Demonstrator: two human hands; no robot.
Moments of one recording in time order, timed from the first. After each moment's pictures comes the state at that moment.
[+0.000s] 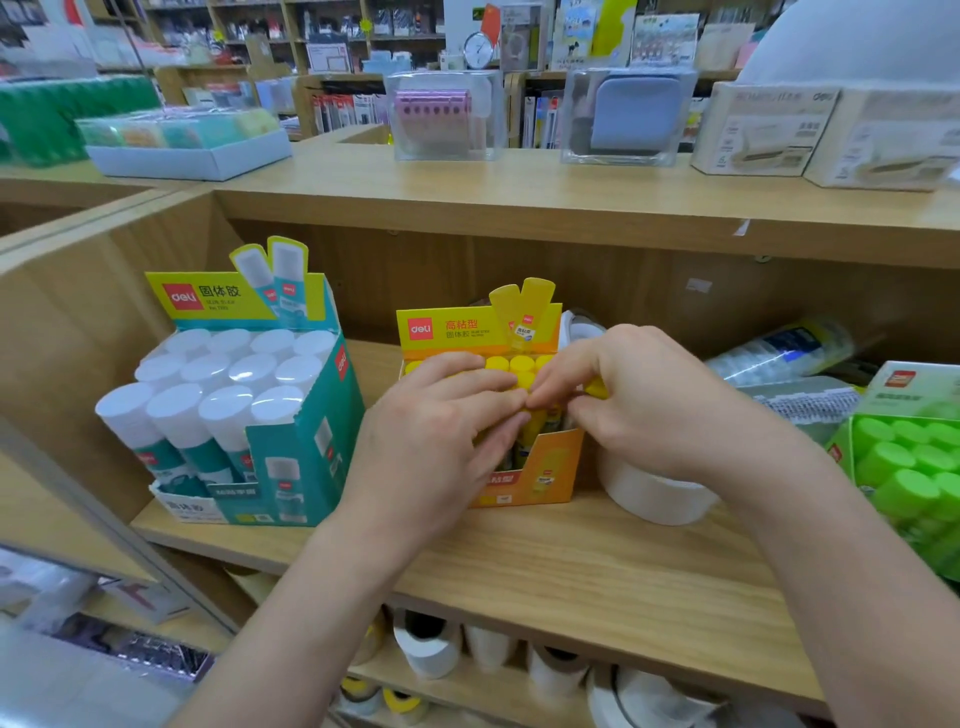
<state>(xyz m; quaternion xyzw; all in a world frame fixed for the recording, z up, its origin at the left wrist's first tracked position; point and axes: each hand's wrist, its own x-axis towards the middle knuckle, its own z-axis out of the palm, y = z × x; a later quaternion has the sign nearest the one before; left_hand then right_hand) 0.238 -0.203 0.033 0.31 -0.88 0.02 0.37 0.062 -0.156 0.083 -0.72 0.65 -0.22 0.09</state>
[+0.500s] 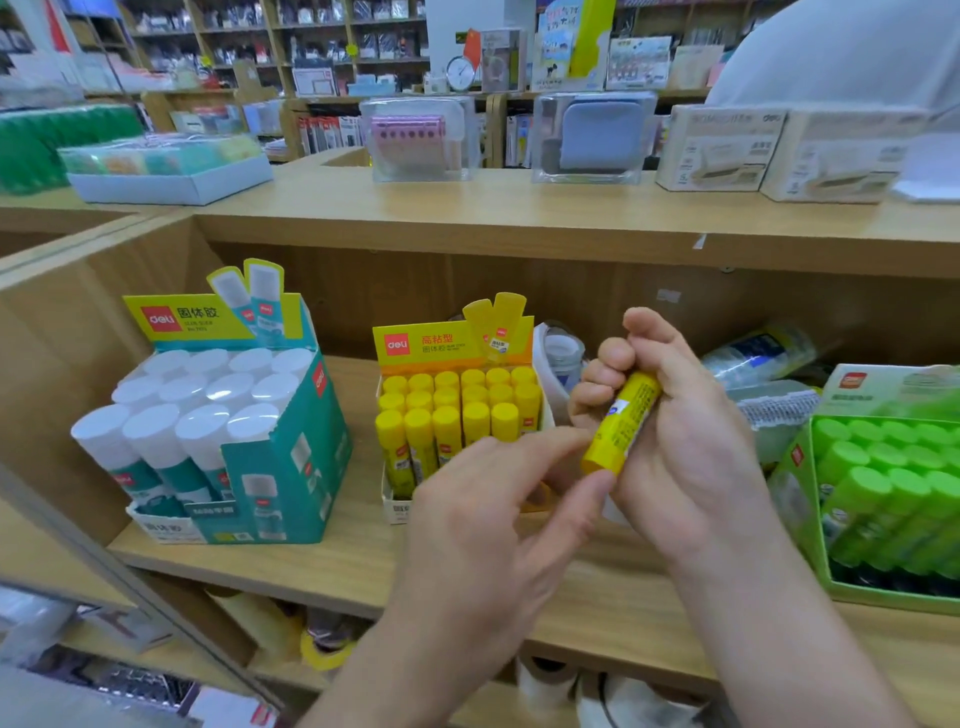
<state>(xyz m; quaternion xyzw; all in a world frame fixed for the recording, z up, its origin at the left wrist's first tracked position) 0.210 -0.136 0.036 0.25 -0.81 -0.17 0.51 0.079 -0.134 0.073 -0.16 0.25 -0.79 0.53</state>
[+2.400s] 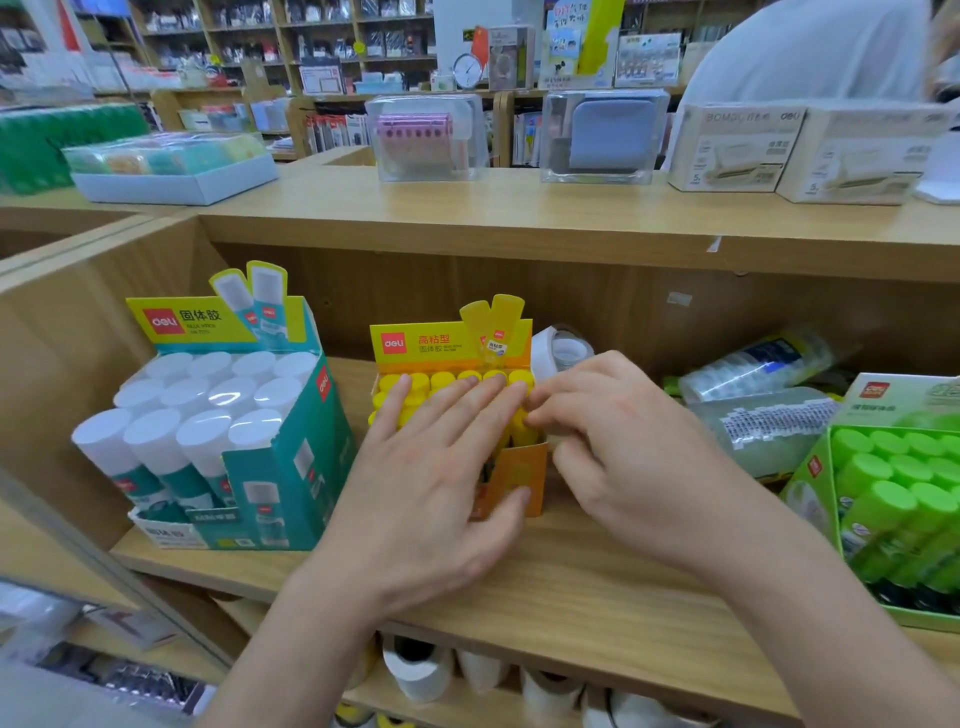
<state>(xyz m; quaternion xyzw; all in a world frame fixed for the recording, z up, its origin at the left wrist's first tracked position) 0.240 -0.189 0.031 0.33 -0.91 0.01 0.23 0.064 -0.136 0.056 -0.74 0.61 -0.28 -0.03</state>
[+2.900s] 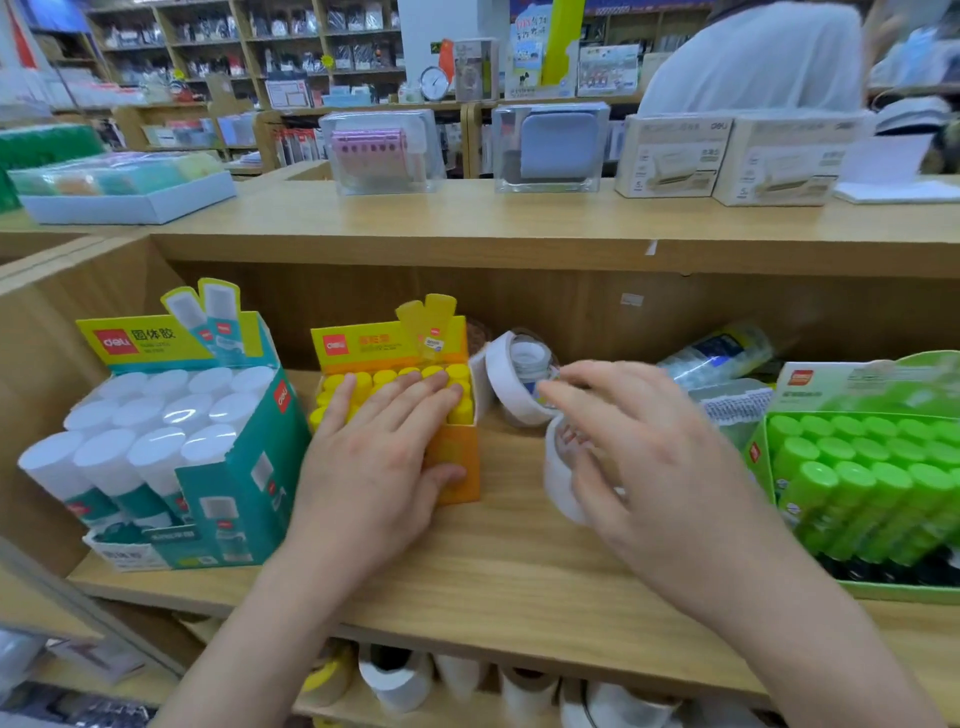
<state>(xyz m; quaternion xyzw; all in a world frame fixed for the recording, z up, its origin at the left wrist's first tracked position) 0.236 -0.209 0.025 0.39 -0.89 0.09 0.21 0.048 -0.092 0.053 -0.69 0.65 -0.31 -0.12</state>
